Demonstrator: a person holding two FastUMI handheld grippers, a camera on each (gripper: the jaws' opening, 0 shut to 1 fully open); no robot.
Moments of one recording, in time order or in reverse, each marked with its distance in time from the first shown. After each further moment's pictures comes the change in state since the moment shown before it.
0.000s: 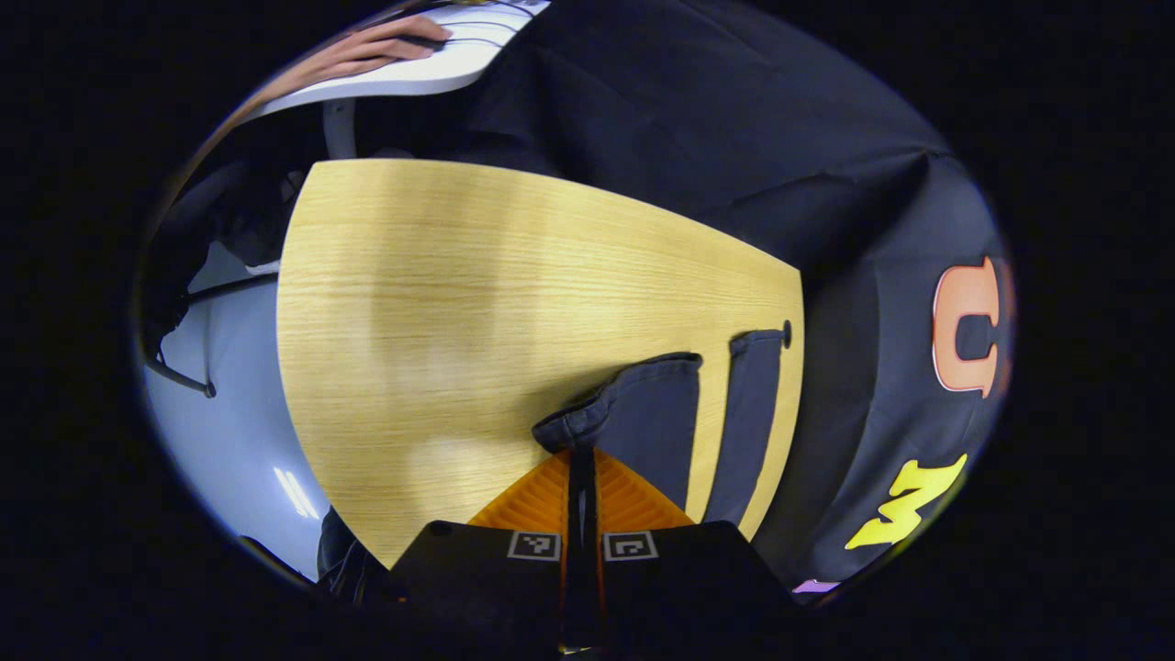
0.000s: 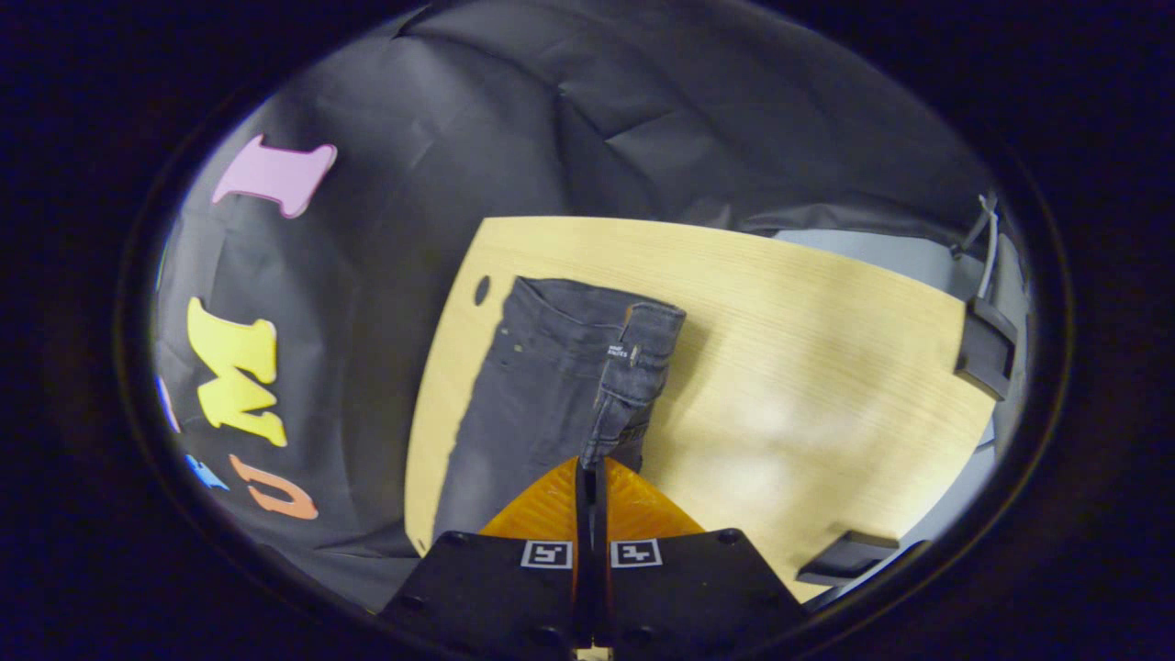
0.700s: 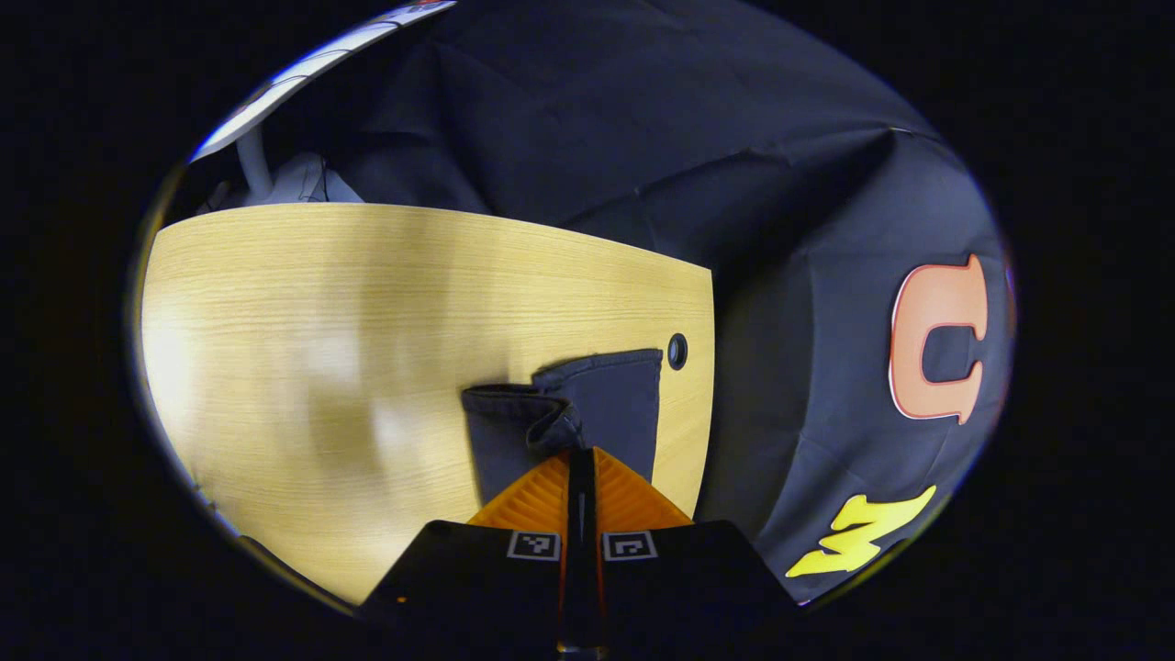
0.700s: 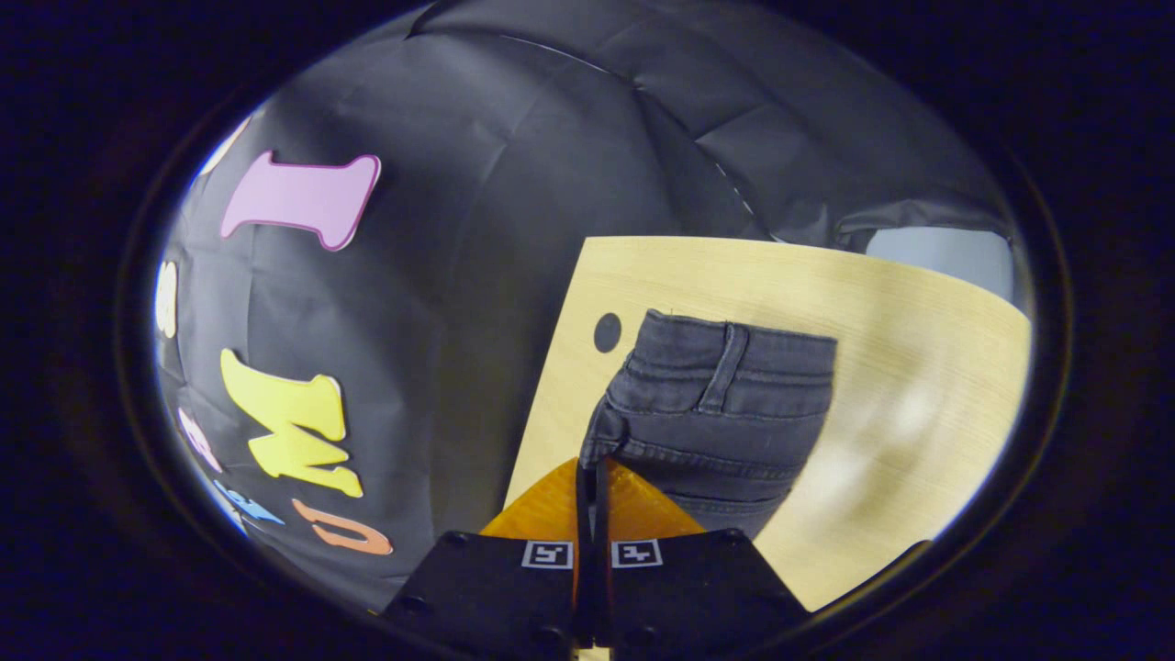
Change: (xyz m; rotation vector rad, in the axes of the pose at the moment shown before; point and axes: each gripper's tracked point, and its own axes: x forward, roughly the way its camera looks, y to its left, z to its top) left arm 0.086 -0.183 0.031 -0.002 0.009 -0.131; right arm 0.087 0.131 0.060 0.035 -0.022 0.194
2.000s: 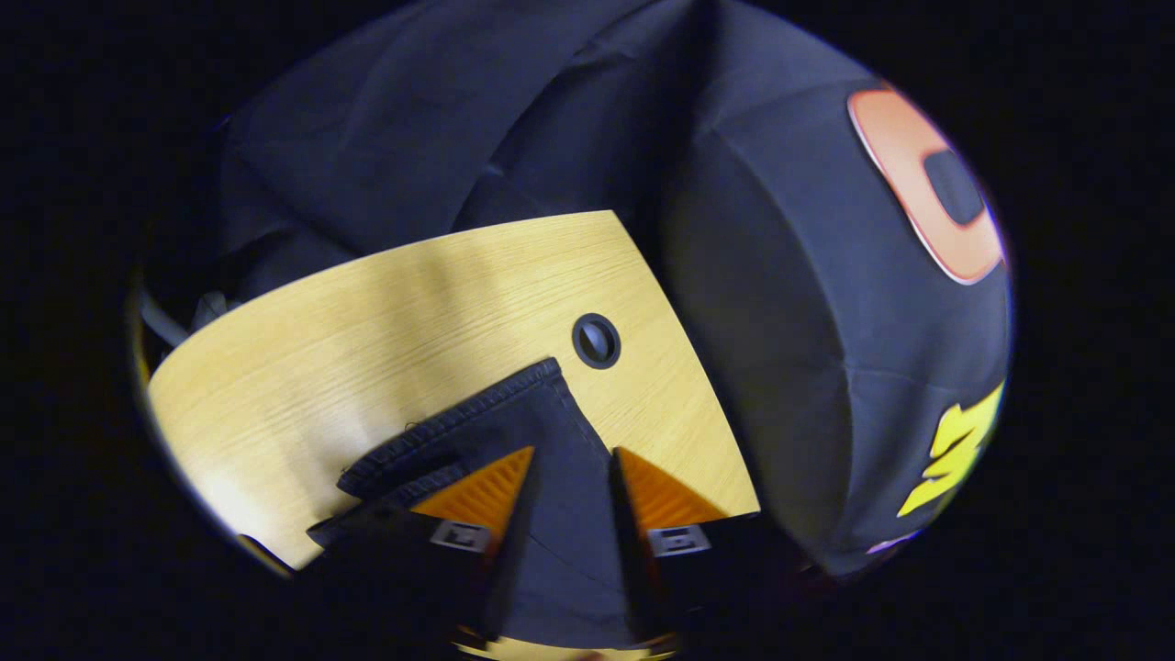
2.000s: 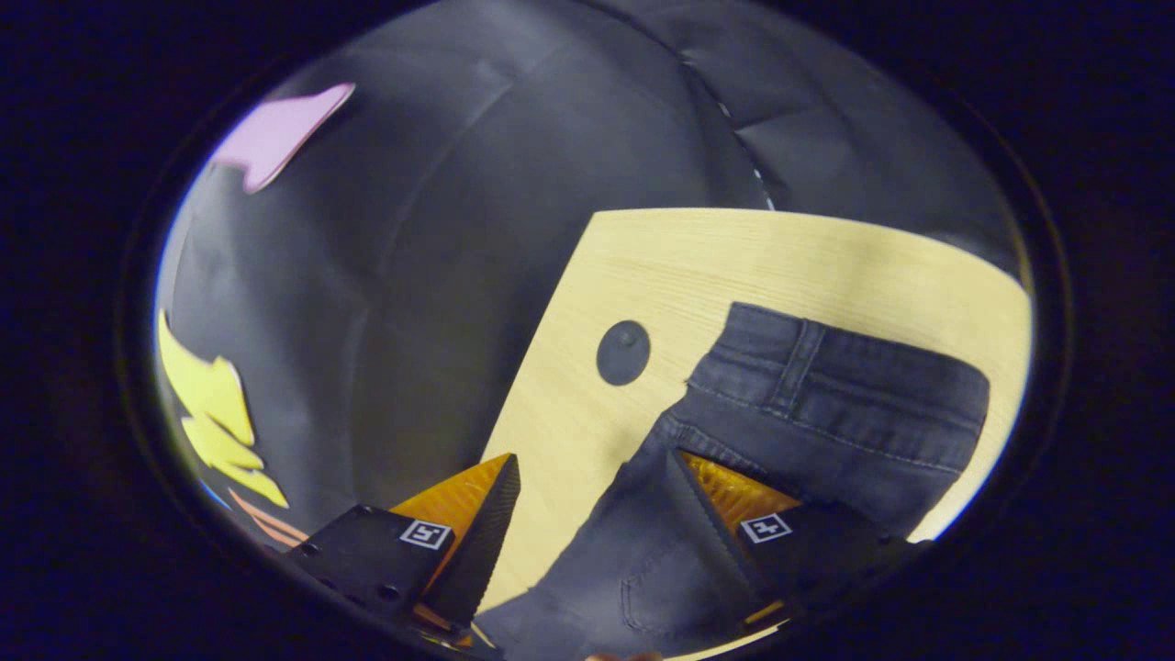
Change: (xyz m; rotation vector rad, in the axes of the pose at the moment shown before) left arm 0.107 -0.084 -0.016 0.540 0.006 0.005; right arm 0.139 0.007 0.002 -0.180 -0.015 -0.087
